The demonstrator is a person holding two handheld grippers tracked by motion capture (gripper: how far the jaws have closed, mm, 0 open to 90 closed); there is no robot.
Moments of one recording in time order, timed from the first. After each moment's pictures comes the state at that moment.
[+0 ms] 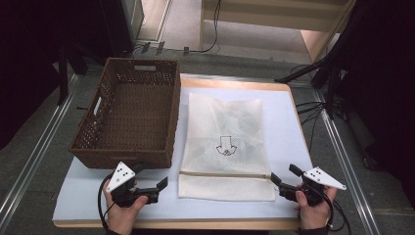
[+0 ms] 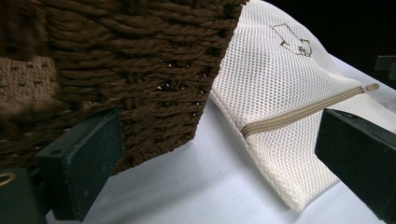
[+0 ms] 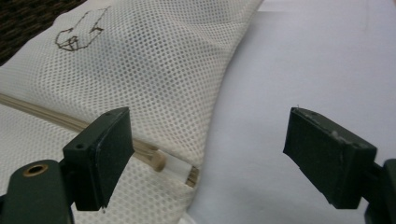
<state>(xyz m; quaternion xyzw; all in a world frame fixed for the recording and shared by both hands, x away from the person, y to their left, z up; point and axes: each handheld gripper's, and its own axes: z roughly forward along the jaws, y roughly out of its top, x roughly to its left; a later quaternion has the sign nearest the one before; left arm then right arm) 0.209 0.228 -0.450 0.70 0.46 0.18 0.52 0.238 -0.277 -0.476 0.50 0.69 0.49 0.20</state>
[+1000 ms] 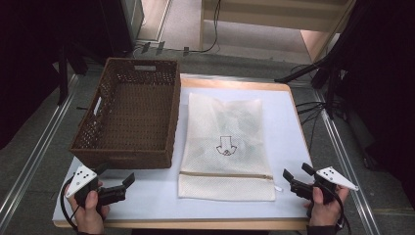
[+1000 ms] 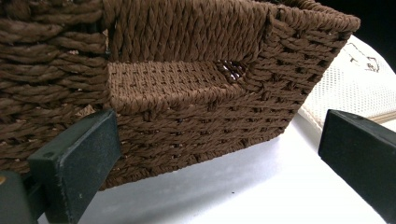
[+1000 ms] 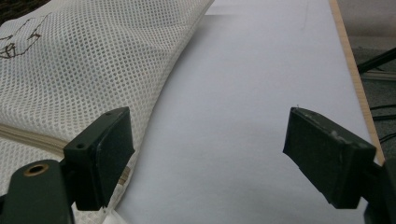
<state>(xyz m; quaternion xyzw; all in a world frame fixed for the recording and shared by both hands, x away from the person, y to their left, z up) 0.200 0.300 -0.450 0.66 0.50 0.24 0.51 0.244 -0.310 -0.484 0.53 0.66 0.48 0.23</state>
